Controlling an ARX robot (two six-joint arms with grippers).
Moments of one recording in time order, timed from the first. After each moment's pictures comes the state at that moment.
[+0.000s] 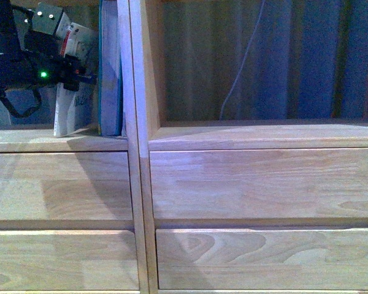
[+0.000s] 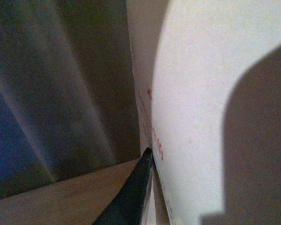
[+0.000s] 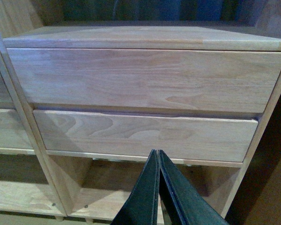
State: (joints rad) left arm -0.01 2.26 2.10 0.35 0.25 0.29; right arm 0.00 0.32 0.15 0.16 0.00 0.01
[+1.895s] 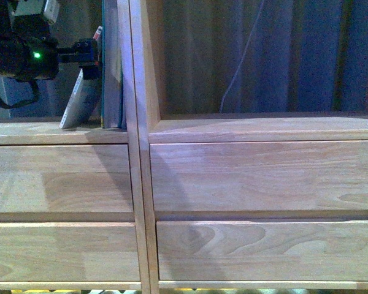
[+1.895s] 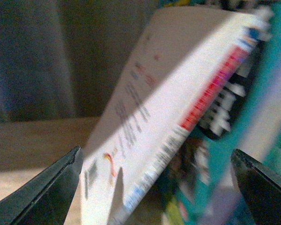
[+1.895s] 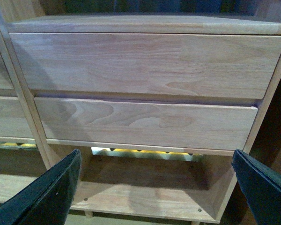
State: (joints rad) left arm -0.06 1.95 1.66 0.34 0.25 -0.01; right arm 0.00 0.05 0.05 0.00 0.00 0.00
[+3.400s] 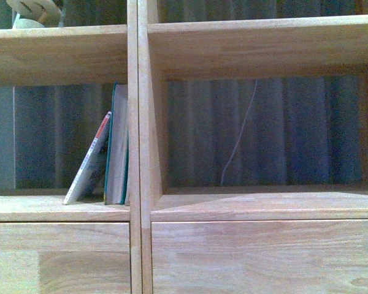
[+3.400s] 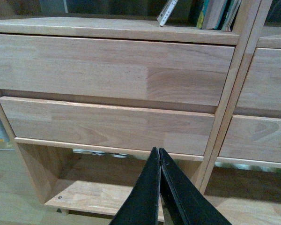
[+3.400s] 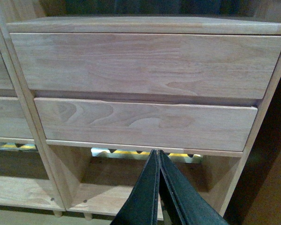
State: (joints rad) left arm 0.00 0.46 0.10 0.35 0.00 -0.01; right arm 0.00 0.01 0.02 0.00 0.00 0.00
